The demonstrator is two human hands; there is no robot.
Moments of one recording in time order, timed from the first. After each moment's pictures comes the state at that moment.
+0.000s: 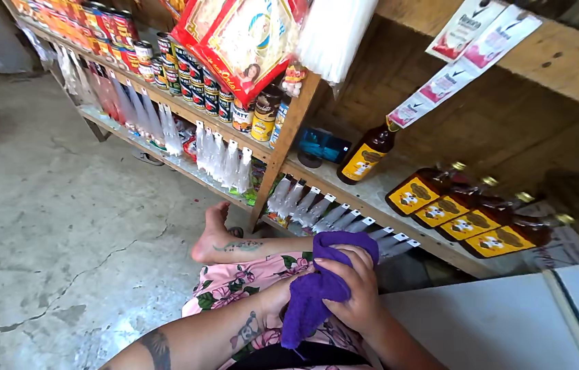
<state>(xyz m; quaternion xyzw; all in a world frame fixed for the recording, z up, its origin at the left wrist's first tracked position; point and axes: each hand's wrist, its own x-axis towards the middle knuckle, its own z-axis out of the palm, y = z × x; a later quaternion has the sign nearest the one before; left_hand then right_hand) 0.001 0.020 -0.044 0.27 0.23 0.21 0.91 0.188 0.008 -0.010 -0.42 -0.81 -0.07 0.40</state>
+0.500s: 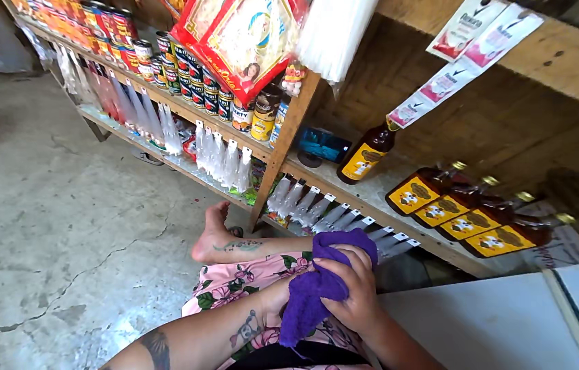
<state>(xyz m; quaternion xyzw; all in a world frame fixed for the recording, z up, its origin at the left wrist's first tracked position) 0.001 0.021 -0.041 0.26 0.24 0.20 0.91 0.186 0.008 -0.013 -0.43 -0.80 -0.07 0.41</state>
